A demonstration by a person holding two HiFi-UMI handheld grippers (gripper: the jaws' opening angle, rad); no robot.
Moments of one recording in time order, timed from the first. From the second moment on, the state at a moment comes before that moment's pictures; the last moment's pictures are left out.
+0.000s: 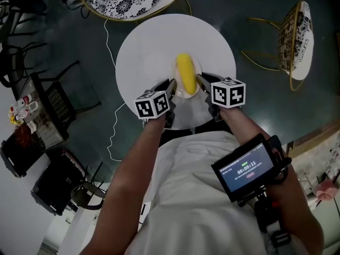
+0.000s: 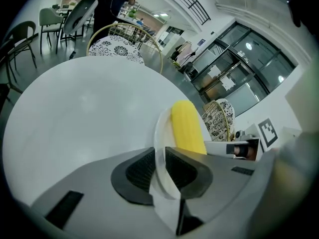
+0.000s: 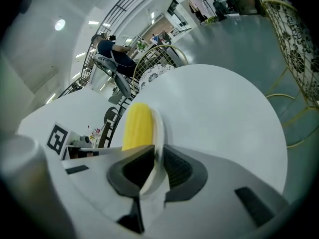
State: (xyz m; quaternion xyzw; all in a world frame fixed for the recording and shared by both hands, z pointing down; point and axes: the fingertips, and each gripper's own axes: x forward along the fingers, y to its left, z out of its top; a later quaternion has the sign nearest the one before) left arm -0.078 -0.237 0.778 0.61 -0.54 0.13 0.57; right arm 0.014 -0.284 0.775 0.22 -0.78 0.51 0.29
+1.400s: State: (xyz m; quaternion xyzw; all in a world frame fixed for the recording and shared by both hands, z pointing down) left arm -0.090 -0.133 0.689 0.68 -0.53 0.08 0.50; right arm 0.039 -0.212 0.684 0.29 -0.82 0.47 0.17
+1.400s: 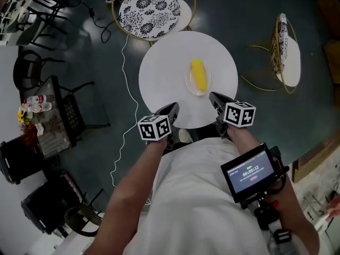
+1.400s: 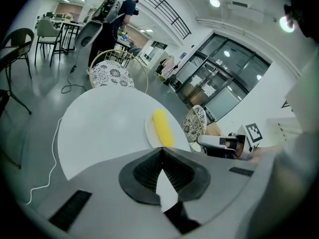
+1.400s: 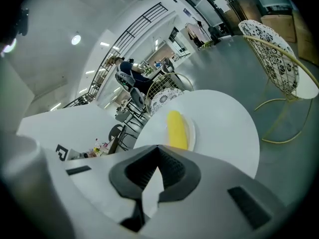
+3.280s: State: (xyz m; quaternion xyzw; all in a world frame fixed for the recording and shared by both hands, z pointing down) left arm -0.065 -0.033 0.570 0.78 -0.50 0.06 0.38; right arm 0.059 -0.089 0.557 0.30 -0.86 0.41 0.06
